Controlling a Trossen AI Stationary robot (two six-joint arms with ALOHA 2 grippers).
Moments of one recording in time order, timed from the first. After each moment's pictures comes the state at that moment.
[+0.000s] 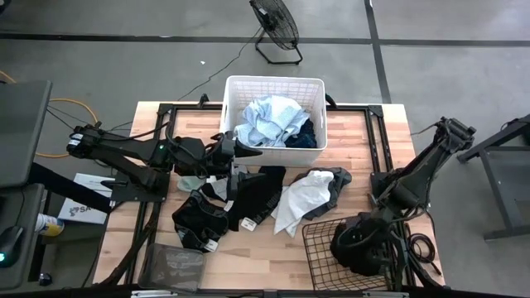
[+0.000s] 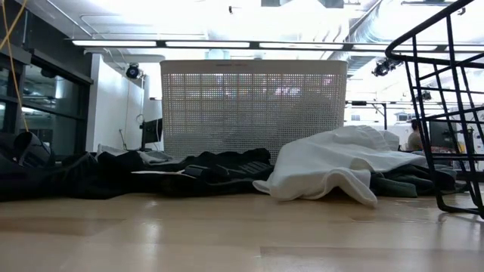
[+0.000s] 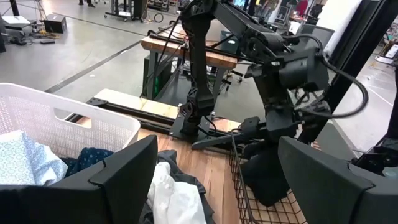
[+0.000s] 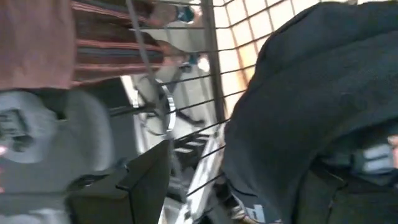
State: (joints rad) left arm -0.23 1.25 1.28 -0.14 -0.34 -0.27; right arm 0.78 1.16 0.91 -0.66 -0.35 1.09
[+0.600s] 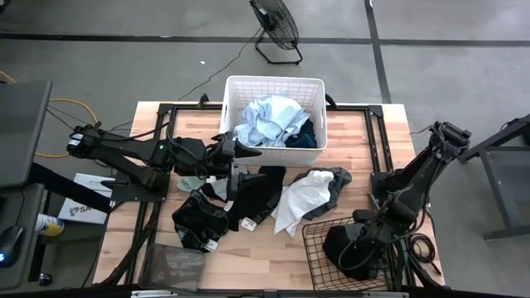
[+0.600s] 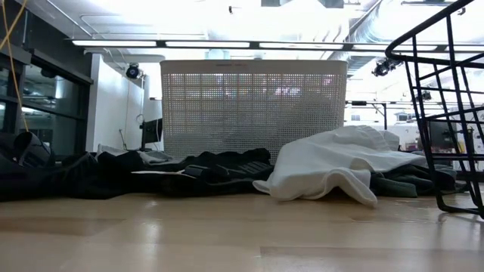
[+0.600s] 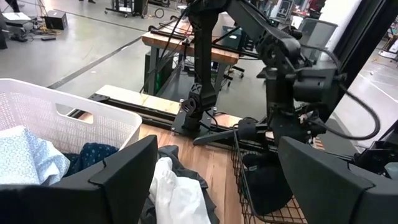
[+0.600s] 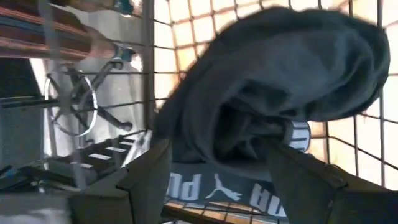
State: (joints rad) left arm -0.23 1.25 1.28 -0.16 -0.34 -0.27; right arm 0.88 1.28 0.95 -0.79 -0.12 0.91
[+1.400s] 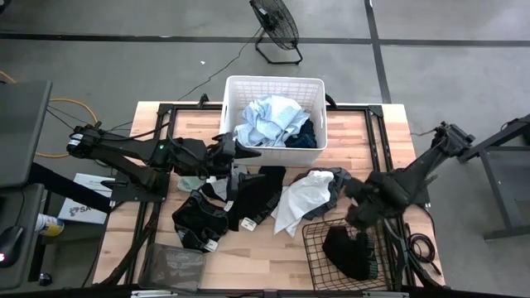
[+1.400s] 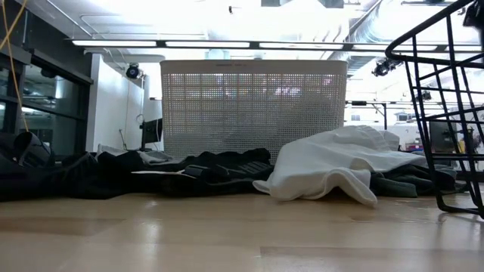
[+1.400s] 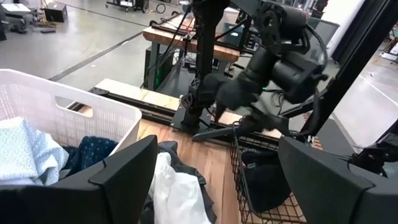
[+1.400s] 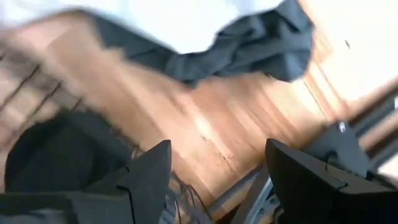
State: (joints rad) left arm -0.23 1.25 1.28 -0.18 -0.34 -0.30; right arm 0.65 1.28 1.12 -1.43 0.23 1.29
